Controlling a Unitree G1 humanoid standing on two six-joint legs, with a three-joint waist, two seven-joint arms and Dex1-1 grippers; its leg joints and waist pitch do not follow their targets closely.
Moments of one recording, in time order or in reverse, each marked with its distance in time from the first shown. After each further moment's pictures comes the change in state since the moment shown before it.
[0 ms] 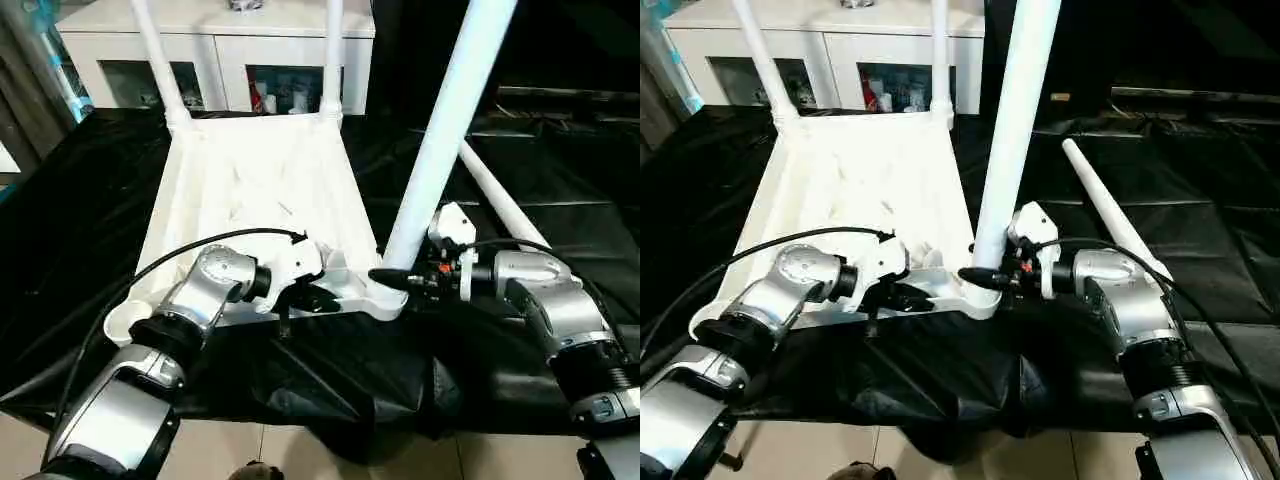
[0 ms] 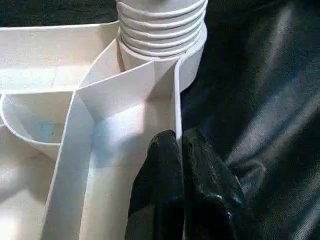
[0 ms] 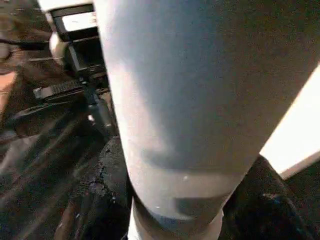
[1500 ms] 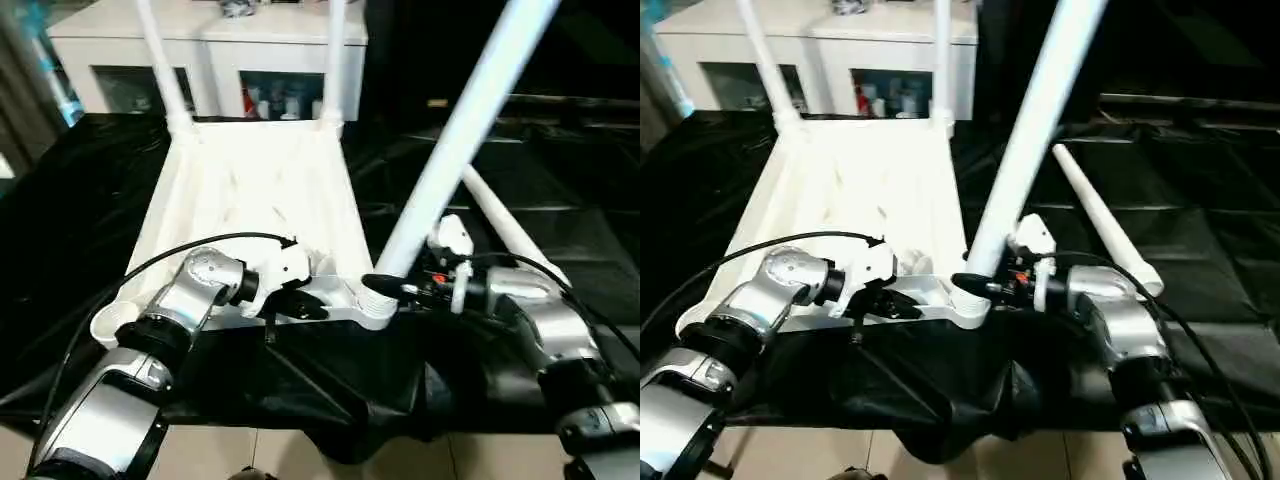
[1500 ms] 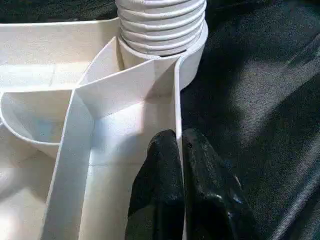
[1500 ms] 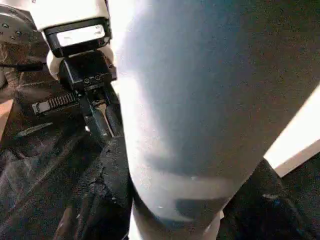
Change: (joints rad) left arm 0.008 0.031 0.002 0.009 0.008 0.002 -0.023; right arm 0.025 0.068 -0.025 0.039 0.024 -0.017 -0.065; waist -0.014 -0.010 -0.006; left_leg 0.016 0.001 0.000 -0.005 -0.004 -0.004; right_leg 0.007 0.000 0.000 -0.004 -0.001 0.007
